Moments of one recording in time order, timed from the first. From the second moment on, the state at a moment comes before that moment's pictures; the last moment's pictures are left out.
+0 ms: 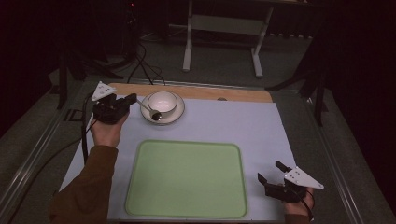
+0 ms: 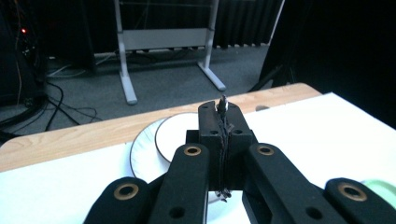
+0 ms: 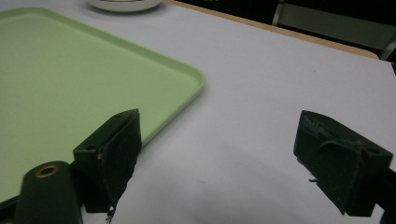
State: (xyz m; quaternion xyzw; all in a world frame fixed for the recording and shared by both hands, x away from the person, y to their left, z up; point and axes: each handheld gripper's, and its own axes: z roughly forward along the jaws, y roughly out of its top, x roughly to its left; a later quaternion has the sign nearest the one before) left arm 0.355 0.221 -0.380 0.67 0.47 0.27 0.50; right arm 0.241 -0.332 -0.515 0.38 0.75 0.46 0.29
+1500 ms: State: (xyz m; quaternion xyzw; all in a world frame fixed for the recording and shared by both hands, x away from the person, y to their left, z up) left arm 0.349 0.234 -0.424 0.72 0.48 0.24 0.44; right arm 0.243 -0.330 -0.516 0.38 0.76 0.46 0.28
